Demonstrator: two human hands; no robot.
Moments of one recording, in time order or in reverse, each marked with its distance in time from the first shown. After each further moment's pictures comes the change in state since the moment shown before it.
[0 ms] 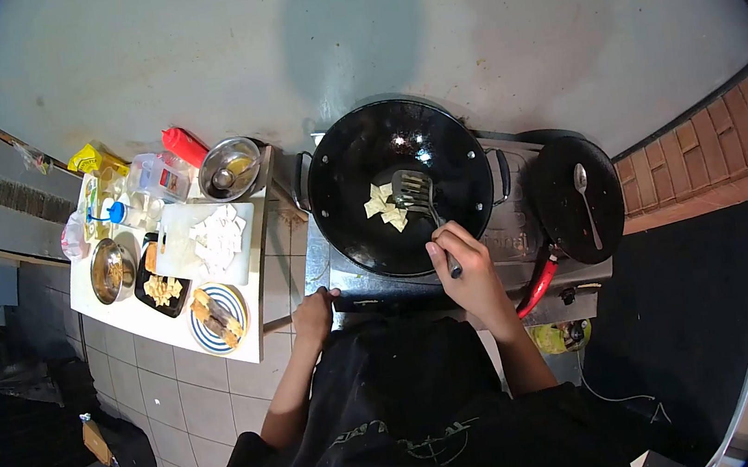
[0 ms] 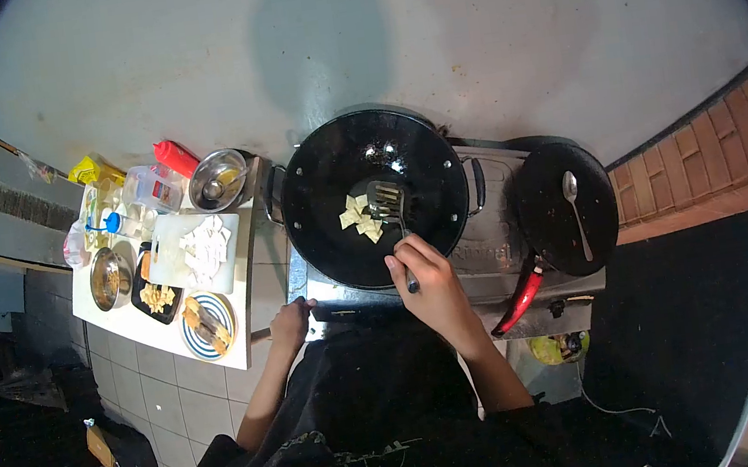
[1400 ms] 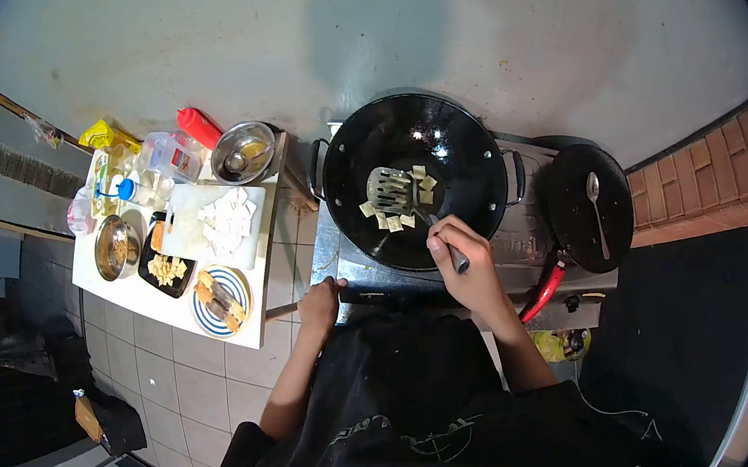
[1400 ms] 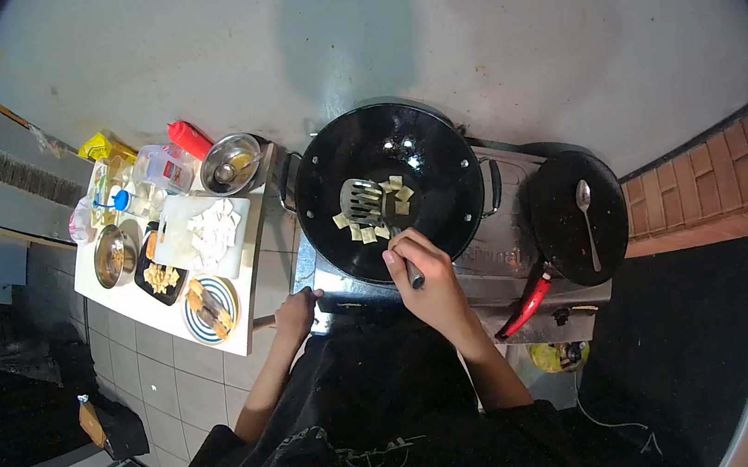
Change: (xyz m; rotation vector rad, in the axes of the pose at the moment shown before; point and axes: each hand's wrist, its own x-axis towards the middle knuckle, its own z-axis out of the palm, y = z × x) left_hand 0.000 0.002 0.001 -0.081 -0.034 -0.074; right_hand 0.010 -0.009 0.009 0.192 -0.041 0.012
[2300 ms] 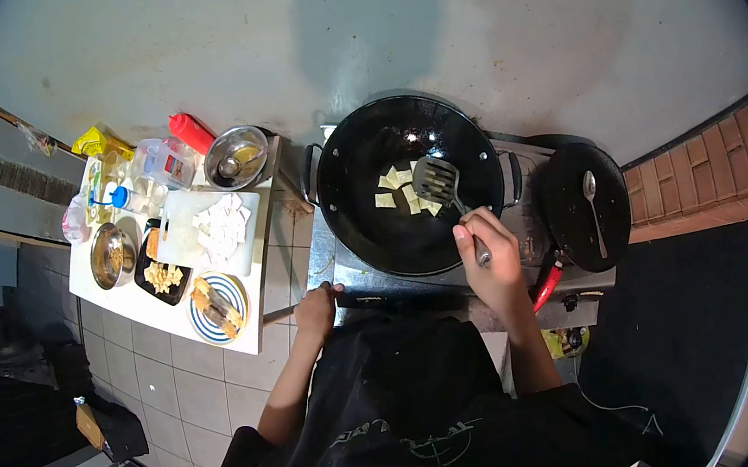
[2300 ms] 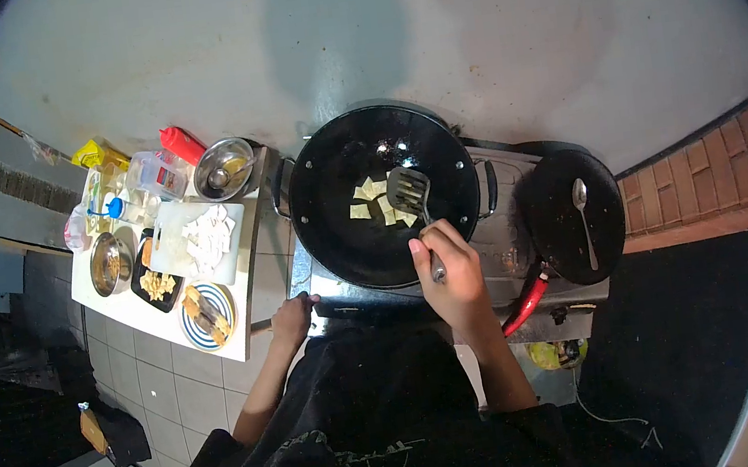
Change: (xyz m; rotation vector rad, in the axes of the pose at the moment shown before) left_hand -0.001 -0.003 0.000 0.063 0.027 0.076; right_hand 0.005 -0.008 -0.029 -0.179 0.093 0.074
